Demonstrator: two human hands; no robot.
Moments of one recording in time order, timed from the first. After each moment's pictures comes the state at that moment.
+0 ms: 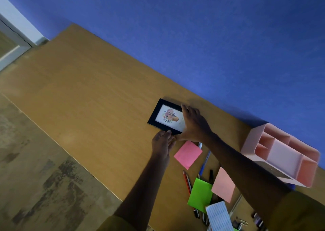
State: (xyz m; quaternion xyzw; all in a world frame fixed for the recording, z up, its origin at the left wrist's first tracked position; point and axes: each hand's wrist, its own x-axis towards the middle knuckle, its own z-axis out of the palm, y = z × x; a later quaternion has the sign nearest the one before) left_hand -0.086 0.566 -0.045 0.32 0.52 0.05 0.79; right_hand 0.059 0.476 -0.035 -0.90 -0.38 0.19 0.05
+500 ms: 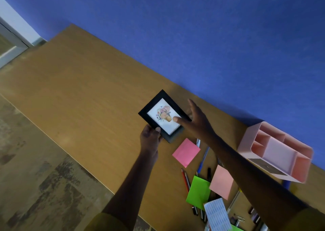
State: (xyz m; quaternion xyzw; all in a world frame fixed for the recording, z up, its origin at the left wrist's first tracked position) left_hand -0.101 0.597 -0.035 0.41 0.46 0.12 0.78; right_hand 0.050 0.460 -0.010 -0.87 -0.19 0.26 0.37
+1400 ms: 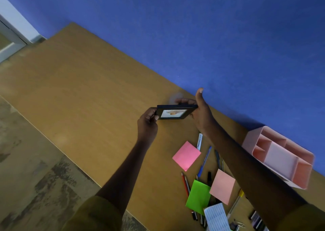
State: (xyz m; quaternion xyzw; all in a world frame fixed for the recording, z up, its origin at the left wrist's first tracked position) left_hand -0.066 0.649 -0.038 0.74 0.30 0.17 0.57; right_hand 0.080 0.493 0.012 -0.67 -0.07 0.39 0.63
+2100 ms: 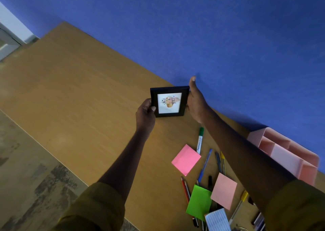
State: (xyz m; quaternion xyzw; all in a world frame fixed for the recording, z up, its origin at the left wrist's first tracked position) left_hand -0.016 0.674 -0.052 0.71 0.35 0.15 0.59; right_hand 0.128 0.530 0.000 -0.64 -0.03 0.38 0.67
